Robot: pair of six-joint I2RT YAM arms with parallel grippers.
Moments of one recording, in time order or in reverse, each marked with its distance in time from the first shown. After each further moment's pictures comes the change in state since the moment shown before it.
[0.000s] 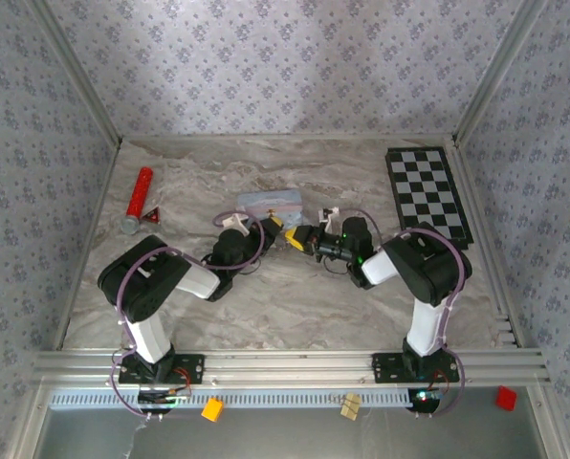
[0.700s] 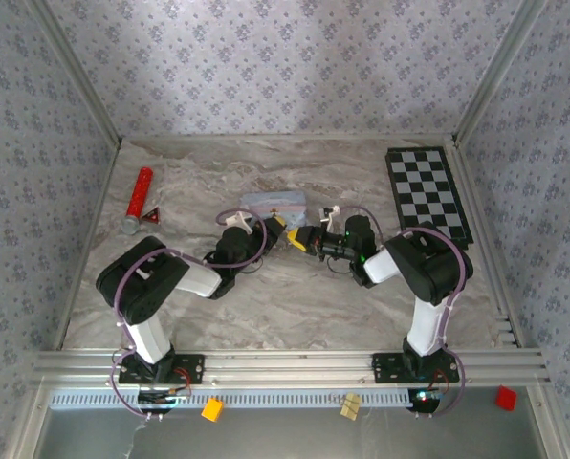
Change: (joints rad) left arm -0.015 -0.025 0.032 -0.078 -0.001 0.008; right arm -0.019 0.001 0.002 -0.004 -0.061 -0.104
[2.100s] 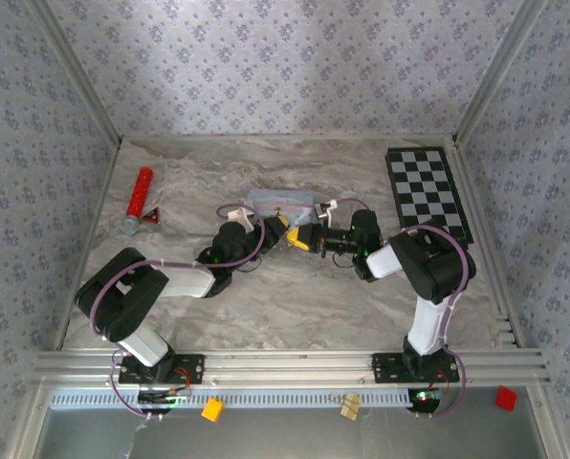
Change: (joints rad) left arm -0.005 -0.143 0.015 -0.169 0.091 0.084; right arm -0.051 -0.001 0.030 0.069 -0.224 0.036
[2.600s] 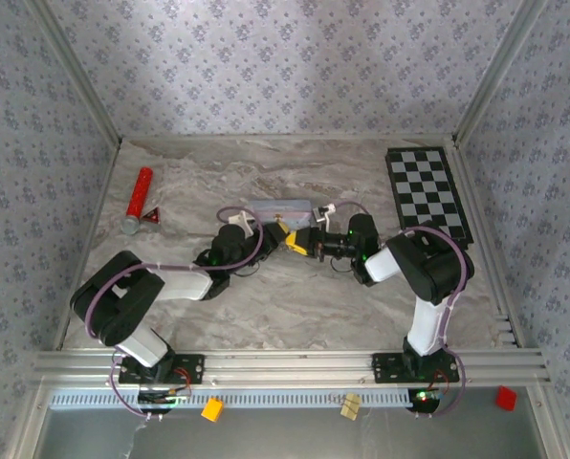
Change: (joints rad) left arm 0.000 -0.029 -0.029 -0.052 0.042 -0.044; right arm 0.027 0.002 -0.026 0.003 0.039 -0.033
